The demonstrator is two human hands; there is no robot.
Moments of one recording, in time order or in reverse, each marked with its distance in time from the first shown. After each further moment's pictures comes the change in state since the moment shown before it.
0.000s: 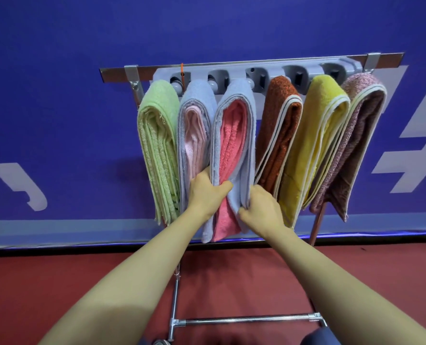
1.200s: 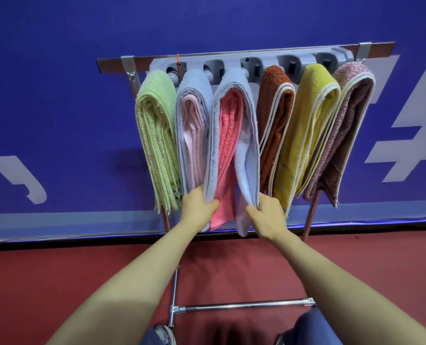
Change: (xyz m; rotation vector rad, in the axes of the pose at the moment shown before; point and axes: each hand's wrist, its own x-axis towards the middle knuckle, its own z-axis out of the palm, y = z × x) left_hand -0.037 -0.046 -0.002 0.314 -0.075 -0.136; right_hand -0.041 0.018 0.000 0.318 0.021 0.112
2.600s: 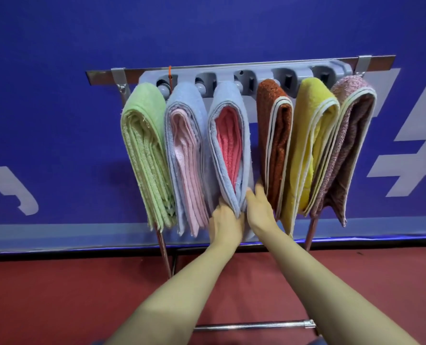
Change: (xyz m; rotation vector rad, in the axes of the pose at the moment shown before) left_hand -0.004 0.048 0.075 -0.032 0.031 -0.047; right_hand 0.054 -0.009 0.005 0.485 0.021 0.287
